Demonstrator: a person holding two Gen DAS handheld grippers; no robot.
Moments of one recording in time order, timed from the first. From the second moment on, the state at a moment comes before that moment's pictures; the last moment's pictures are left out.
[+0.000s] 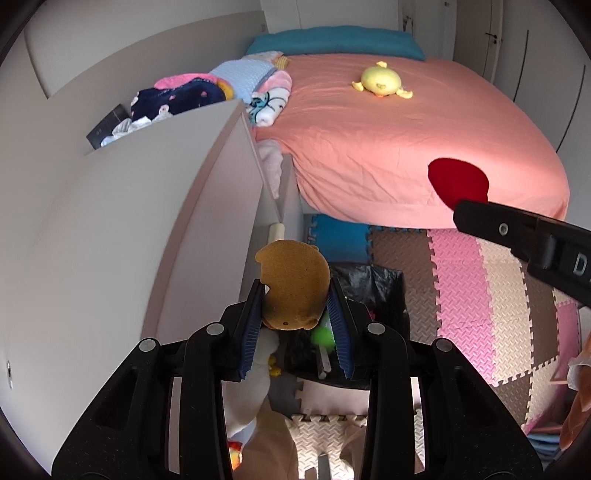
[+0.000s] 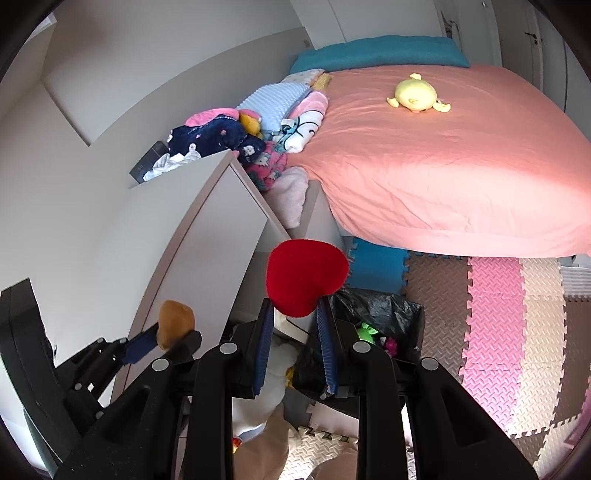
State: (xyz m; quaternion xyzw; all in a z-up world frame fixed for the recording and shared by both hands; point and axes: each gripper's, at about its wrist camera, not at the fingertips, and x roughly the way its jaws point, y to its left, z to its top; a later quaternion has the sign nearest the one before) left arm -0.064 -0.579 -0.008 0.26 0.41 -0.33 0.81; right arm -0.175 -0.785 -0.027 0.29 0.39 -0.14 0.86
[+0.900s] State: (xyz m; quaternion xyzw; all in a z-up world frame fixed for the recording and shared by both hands) left arm -0.073 -0.549 -0.002 0.26 0.39 -0.31 0.83; right arm -0.187 -0.770 -0.029 0.29 0.37 -0.18 0.86
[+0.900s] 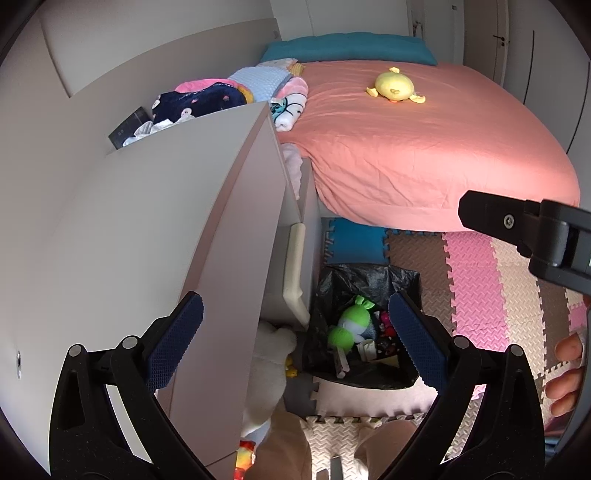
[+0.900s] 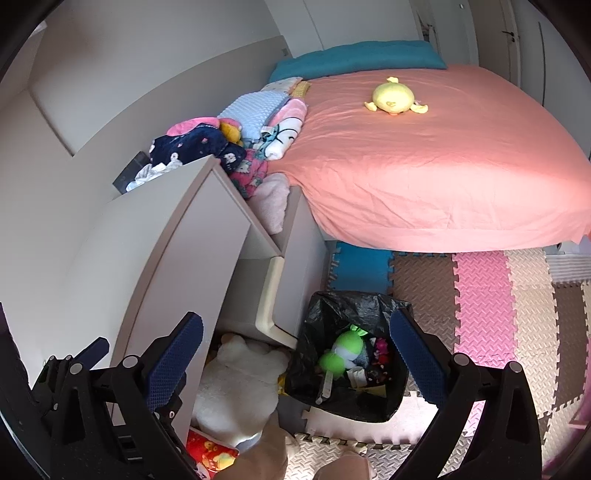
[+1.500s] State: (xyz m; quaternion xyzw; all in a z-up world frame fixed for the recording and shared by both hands) left arm -0.050 -0.423 0.019 0.20 0.40 -0.24 0.86; right arm -0.155 -0.663 0.000 0.24 0.37 -0.09 0.89
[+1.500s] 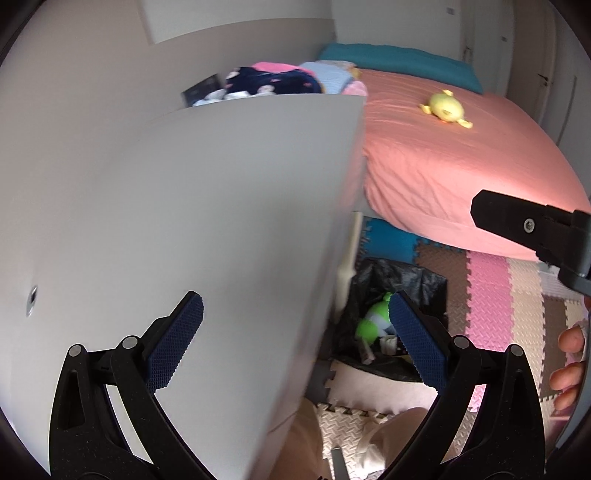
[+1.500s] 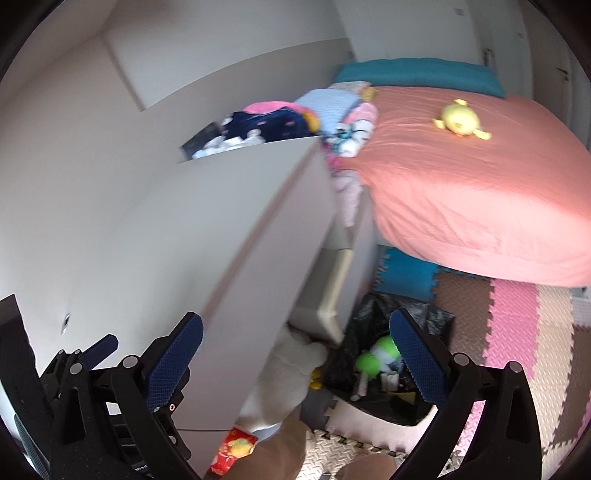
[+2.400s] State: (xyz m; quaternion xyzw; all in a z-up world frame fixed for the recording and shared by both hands) left arm -0.021 -0.125 0.035 0.08 0.44 -0.01 0.89; right arm -0.076 -0.391 0.003 0.12 0.42 0.14 0.89
